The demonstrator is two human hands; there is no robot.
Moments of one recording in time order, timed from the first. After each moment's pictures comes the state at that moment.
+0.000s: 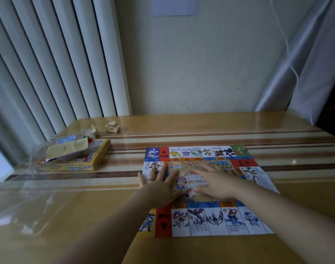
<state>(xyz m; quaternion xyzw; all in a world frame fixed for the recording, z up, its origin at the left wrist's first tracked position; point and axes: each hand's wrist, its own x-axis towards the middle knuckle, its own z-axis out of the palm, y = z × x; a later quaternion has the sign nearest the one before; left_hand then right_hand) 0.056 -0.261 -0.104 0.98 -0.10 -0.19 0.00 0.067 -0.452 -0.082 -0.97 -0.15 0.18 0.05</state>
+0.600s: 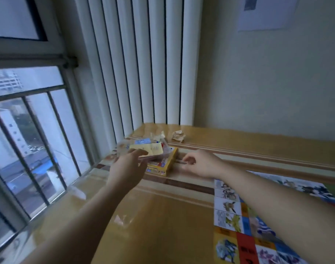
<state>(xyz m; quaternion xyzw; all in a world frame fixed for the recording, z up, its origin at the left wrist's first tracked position) 0.023 -0.023 -0.044 0.95 0.14 0.19 0.18 0.116 -0.223 -0.023 -0.93 -0.30 0.08 0.20</state>
